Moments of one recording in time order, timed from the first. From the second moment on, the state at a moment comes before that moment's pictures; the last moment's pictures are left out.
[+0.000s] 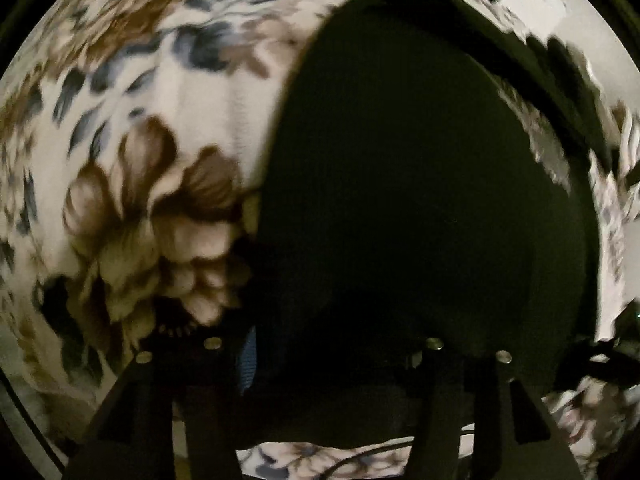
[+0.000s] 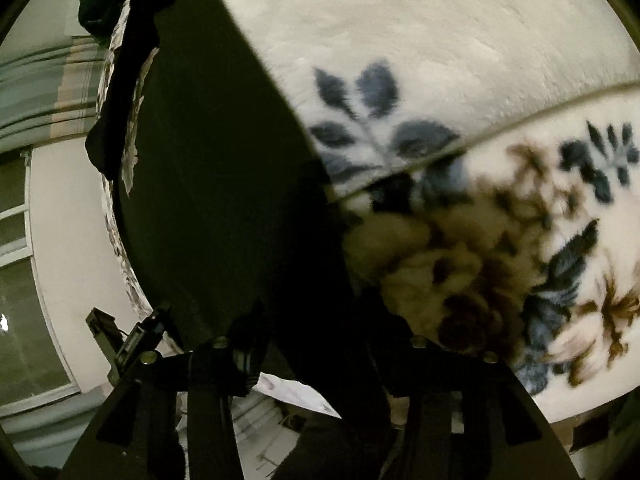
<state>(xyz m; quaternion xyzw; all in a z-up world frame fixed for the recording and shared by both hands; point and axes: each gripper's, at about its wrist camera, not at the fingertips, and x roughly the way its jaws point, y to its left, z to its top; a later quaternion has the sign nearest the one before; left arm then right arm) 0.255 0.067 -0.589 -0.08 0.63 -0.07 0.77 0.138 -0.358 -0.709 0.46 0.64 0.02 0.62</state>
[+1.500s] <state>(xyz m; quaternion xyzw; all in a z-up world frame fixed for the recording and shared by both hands) 0.513 0.073 -0.397 -0.31 0.45 -0.13 0.83 0.368 -0.443 -0.494 0.52 0.44 0.06 0.73</state>
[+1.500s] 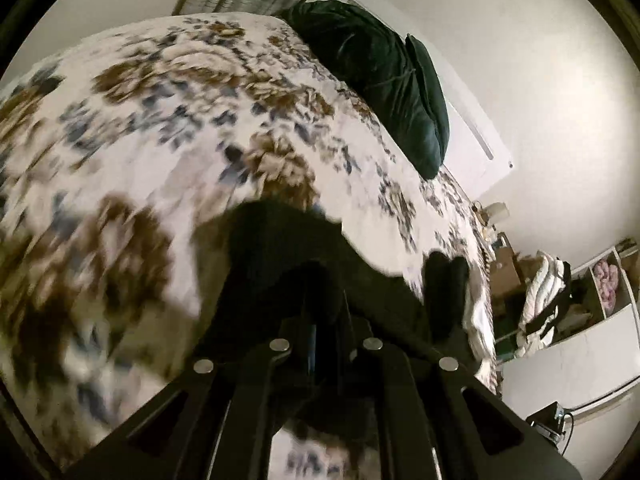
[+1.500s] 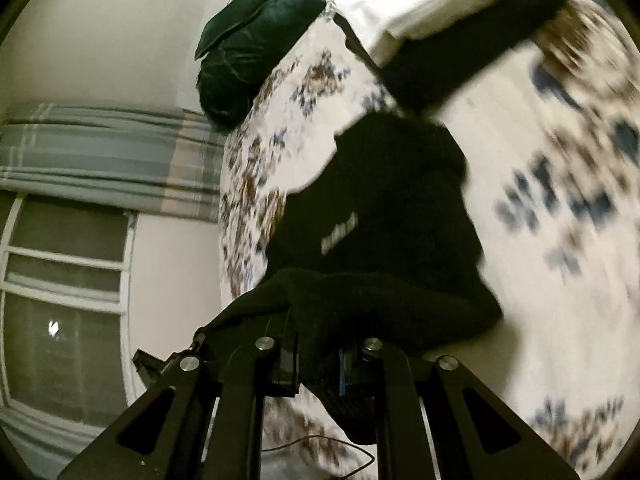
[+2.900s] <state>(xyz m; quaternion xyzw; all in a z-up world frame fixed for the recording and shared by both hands) 0.726 0.018 -0.490 -0.31 0.56 -0.09 0.76 0.615 -0.425 -0.578 0.38 0.52 -0.11 0.76</state>
